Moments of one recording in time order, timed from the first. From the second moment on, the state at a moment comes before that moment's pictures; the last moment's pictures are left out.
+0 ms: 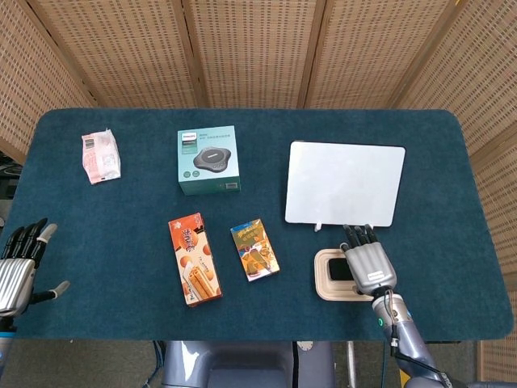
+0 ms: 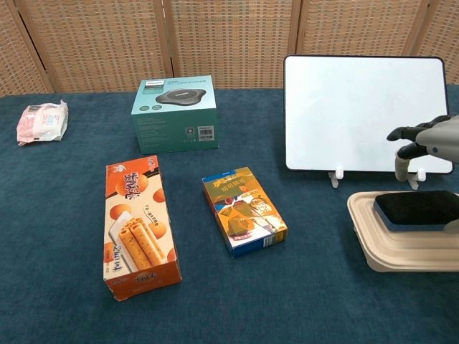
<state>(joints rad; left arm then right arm) -0.10 -1.16 -0.03 -1.59 1.51 1.47 0.01 0.59 -1.26 0.09 -2.11 -0.74 1.25 -1.13</state>
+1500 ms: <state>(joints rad) -0.10 -1.15 -0.02 -1.59 1.52 1.47 0.01 0.75 -1.29 0.04 -2.06 -0.55 1.31 -1.13</state>
